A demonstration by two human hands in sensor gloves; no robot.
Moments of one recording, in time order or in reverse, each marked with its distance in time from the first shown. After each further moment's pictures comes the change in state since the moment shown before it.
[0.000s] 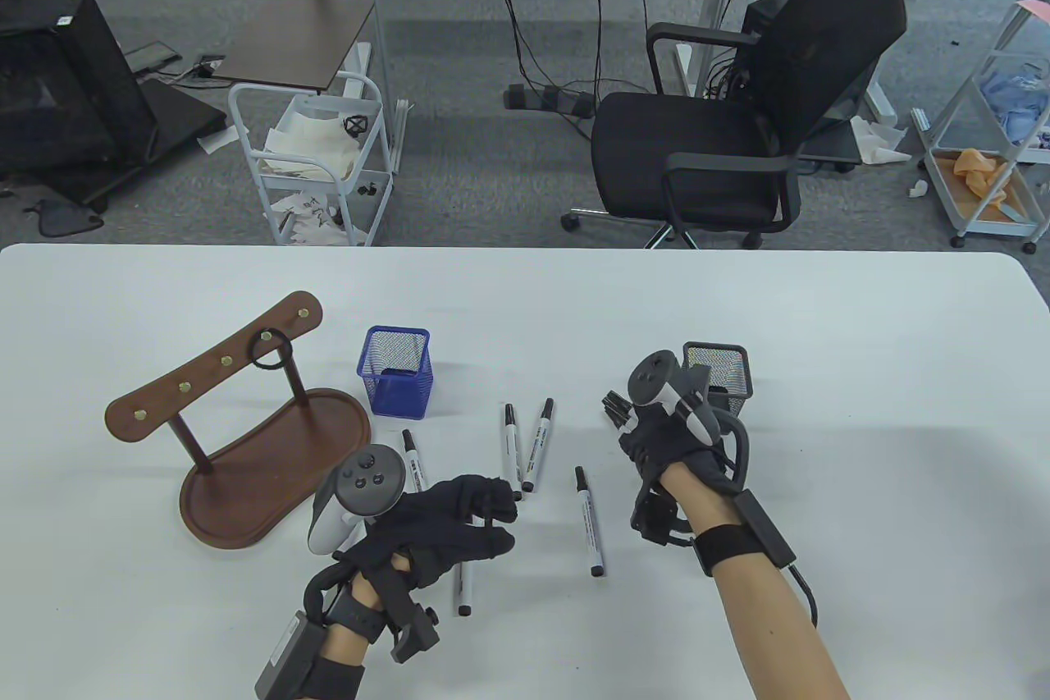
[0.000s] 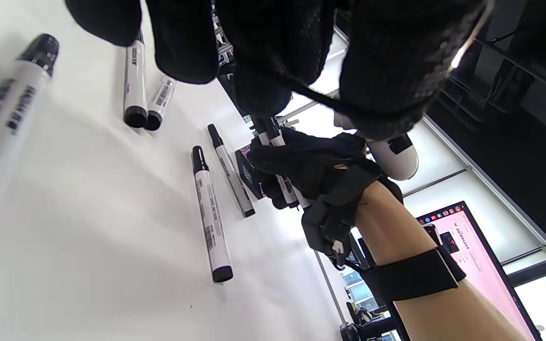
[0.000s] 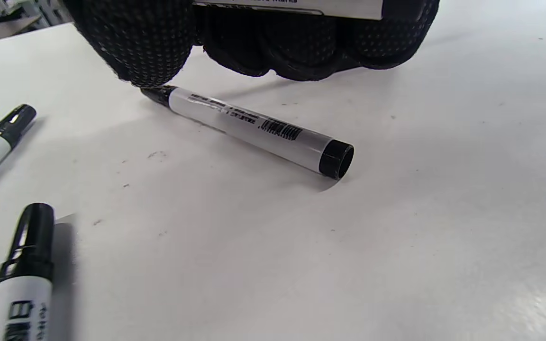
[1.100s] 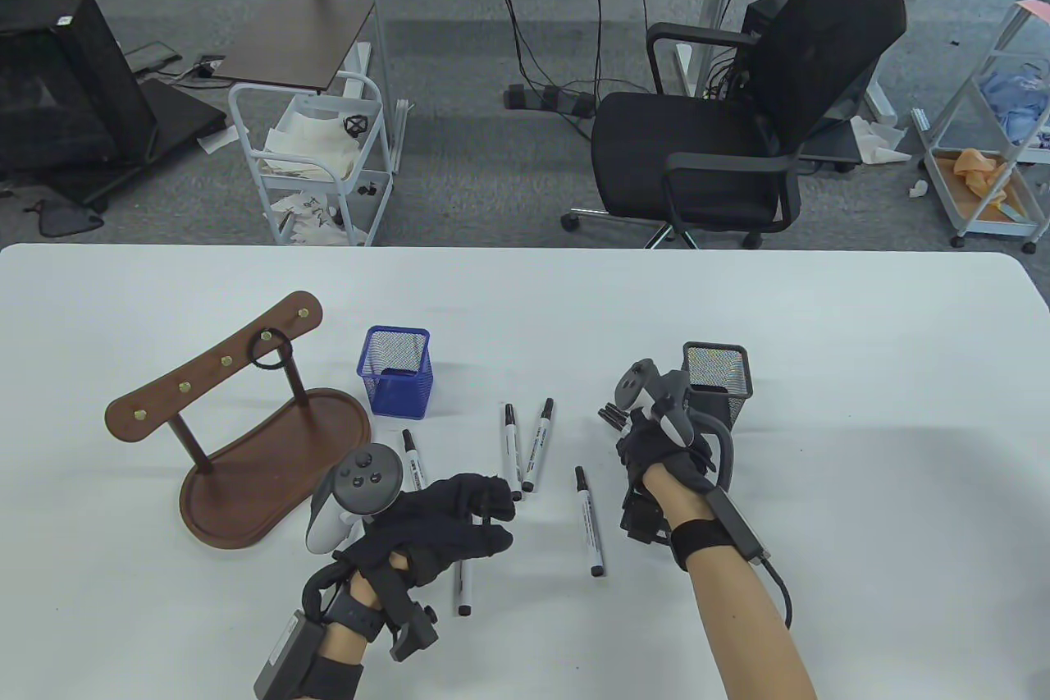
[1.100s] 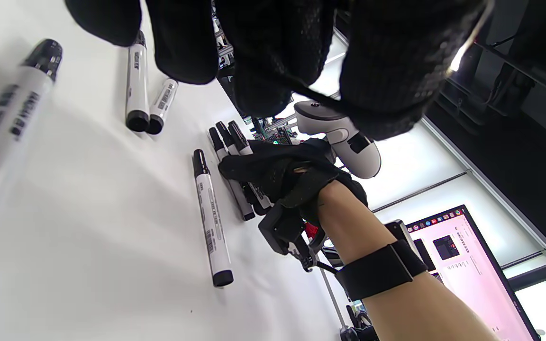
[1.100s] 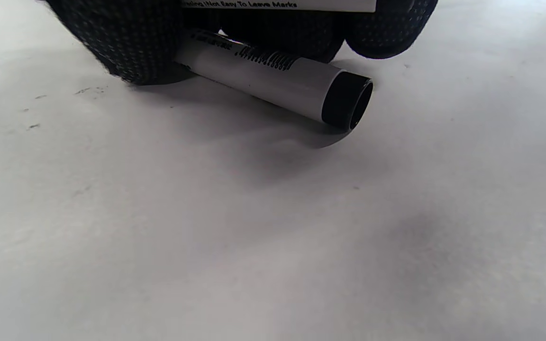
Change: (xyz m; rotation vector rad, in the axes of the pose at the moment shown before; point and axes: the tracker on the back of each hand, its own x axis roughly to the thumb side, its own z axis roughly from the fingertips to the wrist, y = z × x) left_hand -0.001 0.002 0.001 0.006 0.002 0.005; right_hand 0.006 0.024 -0.023 0.033 0.110 0.059
